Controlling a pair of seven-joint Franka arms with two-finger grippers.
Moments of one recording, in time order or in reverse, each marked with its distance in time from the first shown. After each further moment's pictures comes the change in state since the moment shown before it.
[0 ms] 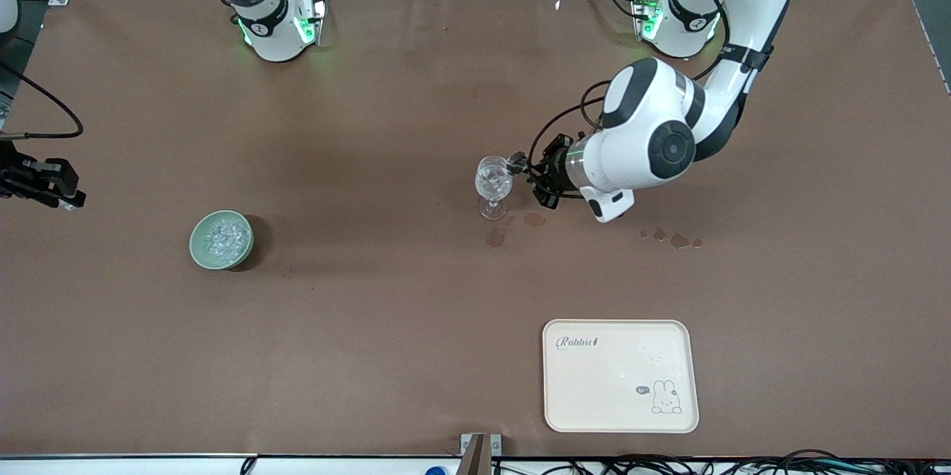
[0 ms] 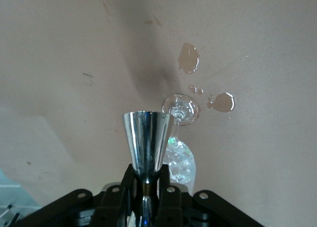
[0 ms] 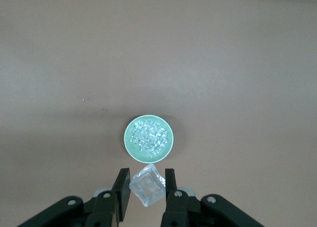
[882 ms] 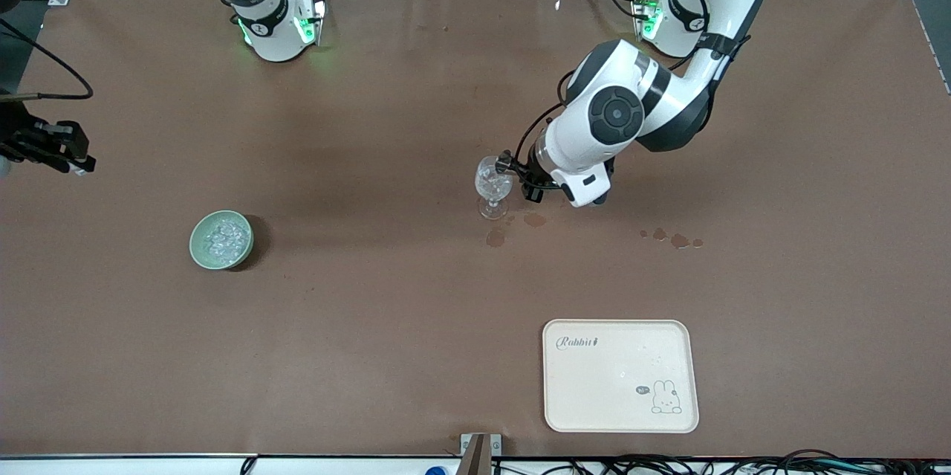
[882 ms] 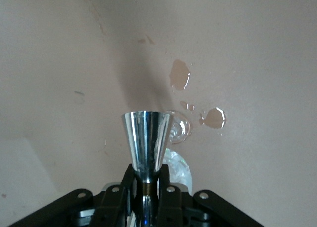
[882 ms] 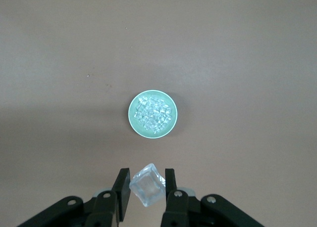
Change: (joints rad) left arm -0.078 0.009 0.001 0.017 0.205 0.038 -0.166; right arm 0.006 -0.141 0.012 -0.147 -0.005 -0.029 -0.008
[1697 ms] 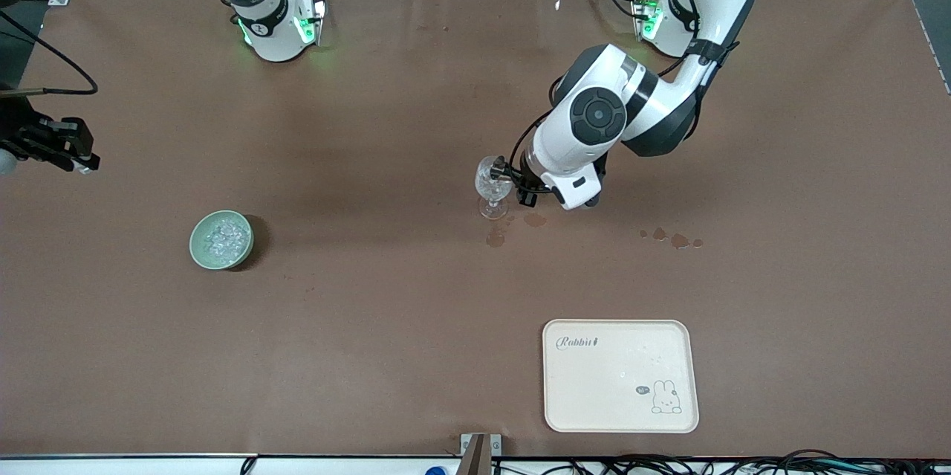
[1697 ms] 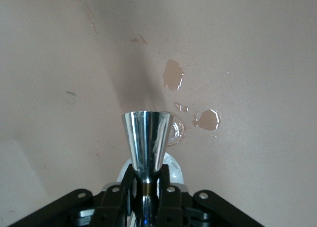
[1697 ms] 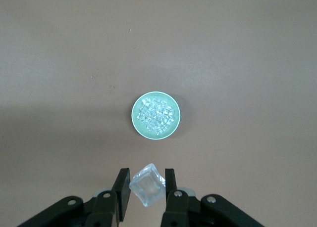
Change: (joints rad) left arm -0.015 0.034 0.003 0.039 0.026 0.005 -0.030; right arm 0.007 -0.002 0.001 -0.001 0.004 0.005 0.000
